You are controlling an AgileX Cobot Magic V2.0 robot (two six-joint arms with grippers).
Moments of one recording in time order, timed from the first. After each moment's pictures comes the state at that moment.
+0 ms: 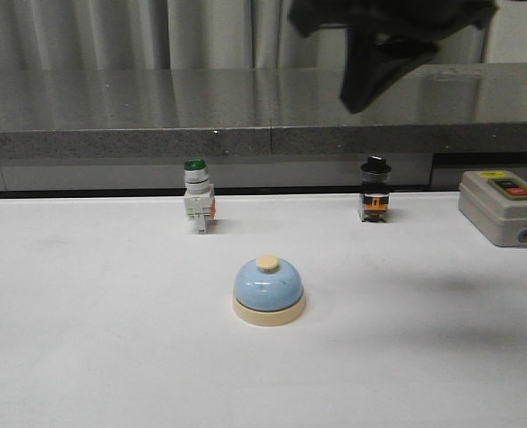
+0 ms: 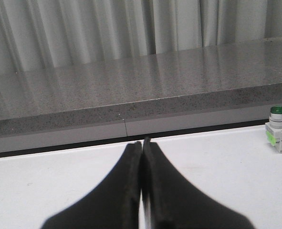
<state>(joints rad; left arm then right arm) -0.02 0.00 0.00 0.11 0.06 0.04 0.49 1.53 -1.22 -0.04 0.65 0.06</state>
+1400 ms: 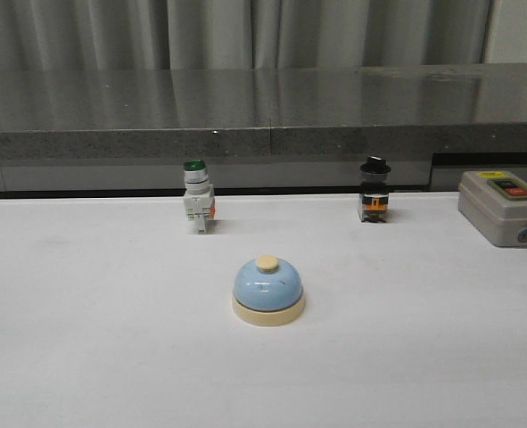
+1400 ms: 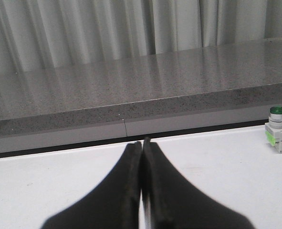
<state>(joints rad) -0.02 0.00 0.00 0.11 0.06 0.04 0.18 0.44 -0.53 -0.04 0.53 0.07</state>
